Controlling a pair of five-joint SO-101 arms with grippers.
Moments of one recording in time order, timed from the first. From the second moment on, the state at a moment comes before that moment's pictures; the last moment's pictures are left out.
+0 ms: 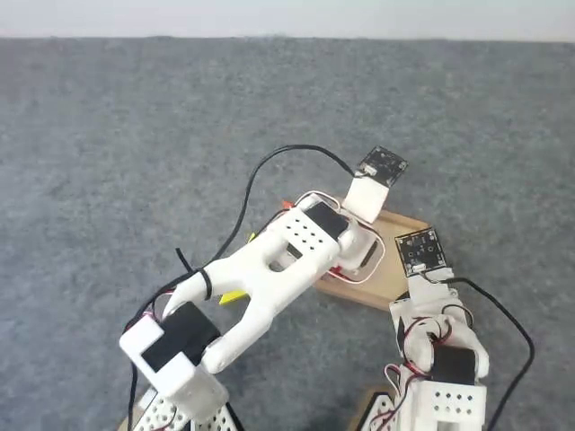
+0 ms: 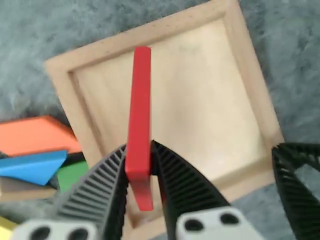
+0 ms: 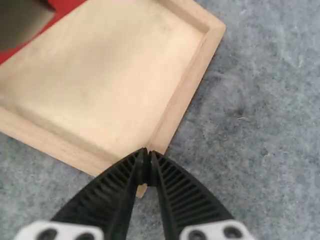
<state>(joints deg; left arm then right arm) 38.1 8.0 21.1 55.3 16.2 1.9 -102.8 95.4 72.7 19.6</state>
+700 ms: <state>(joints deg) 36.6 7.9 22.5 50.9 15.6 1.9 -102.8 95.4 72.7 19.6</state>
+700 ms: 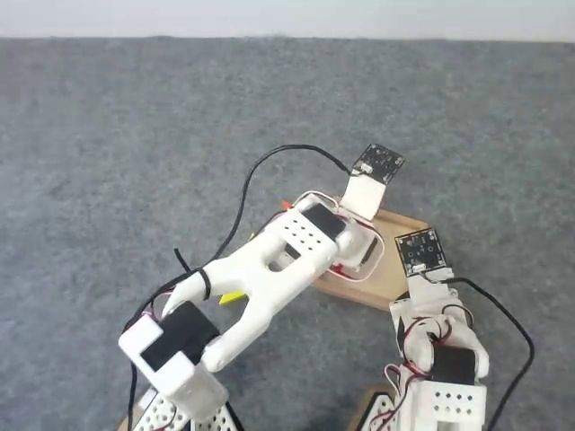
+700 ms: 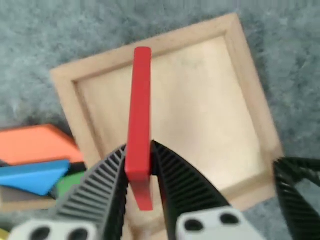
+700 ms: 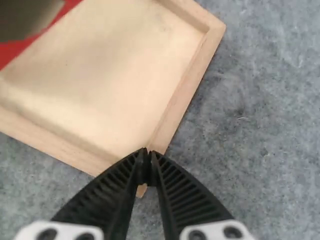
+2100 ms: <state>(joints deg) 36.1 7.9 25.2 50.5 6.8 1.8 -102.8 95.4 72.7 19.6</state>
